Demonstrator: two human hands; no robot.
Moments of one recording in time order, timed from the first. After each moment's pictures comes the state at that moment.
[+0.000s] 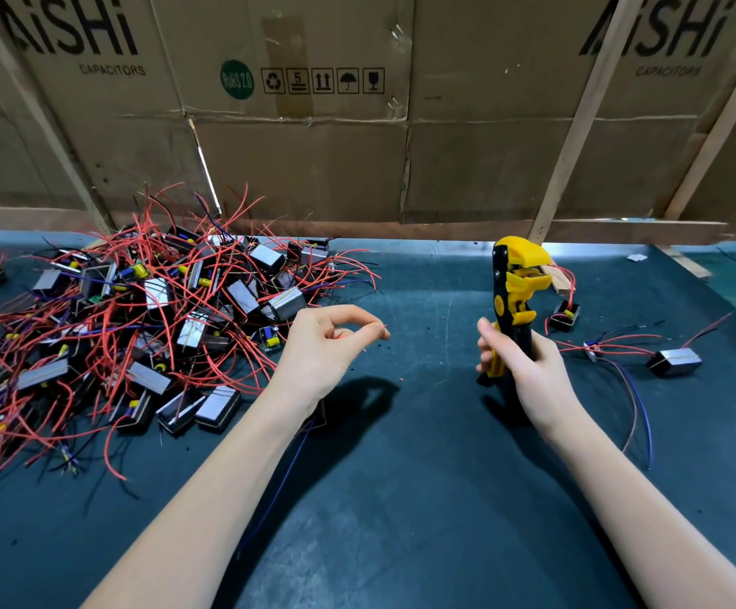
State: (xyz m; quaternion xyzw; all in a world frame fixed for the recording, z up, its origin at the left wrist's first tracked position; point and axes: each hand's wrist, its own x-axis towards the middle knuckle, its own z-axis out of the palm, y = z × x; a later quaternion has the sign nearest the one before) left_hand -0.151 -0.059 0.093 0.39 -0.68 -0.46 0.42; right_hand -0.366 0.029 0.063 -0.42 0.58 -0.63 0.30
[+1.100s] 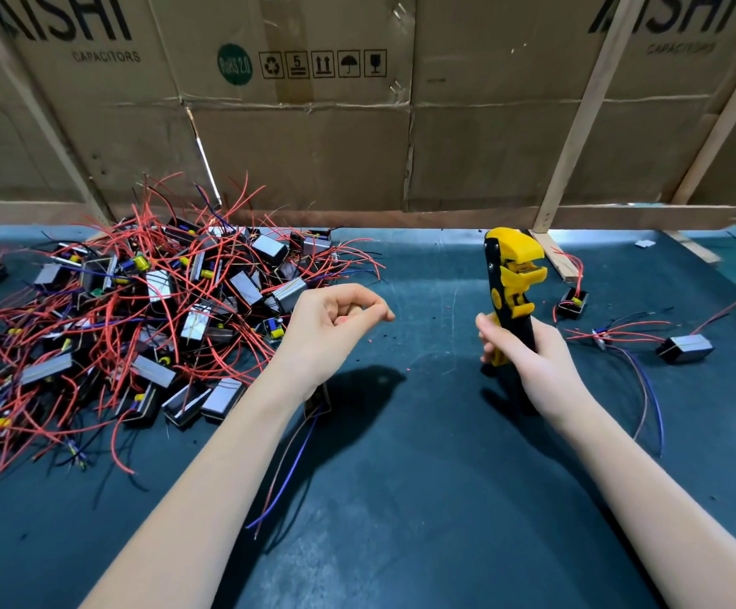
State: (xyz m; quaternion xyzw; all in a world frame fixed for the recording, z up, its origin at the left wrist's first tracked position) left_hand -0.145 -0.060 0.106 0.33 -0.72 -0.46 0.41; right_hand -0.365 0.031 0.063 -0.48 0.60 -0.58 0.28
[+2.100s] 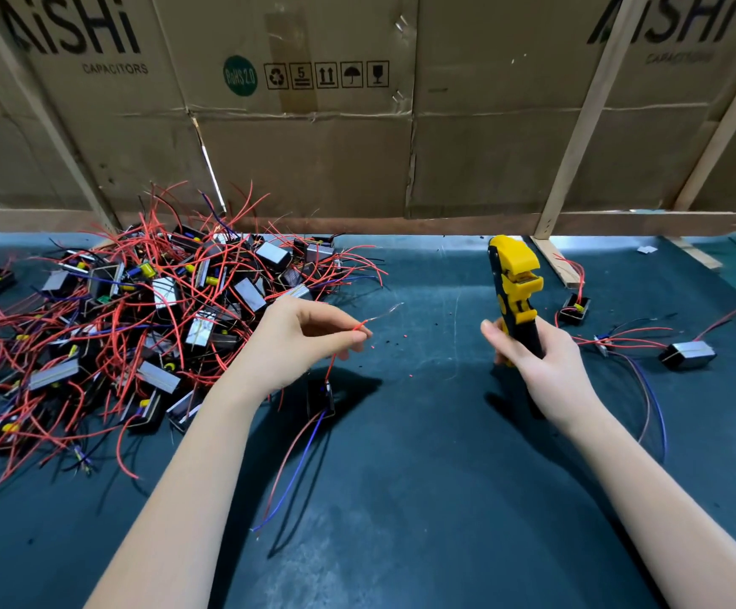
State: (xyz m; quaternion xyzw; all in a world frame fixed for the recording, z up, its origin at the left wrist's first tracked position) left_hand -0.109 -0.081 0.102 0.33 -0.76 -0.45 0.33; right_hand -0.364 0.037 0.074 -0.48 0.64 -0.56 0.21
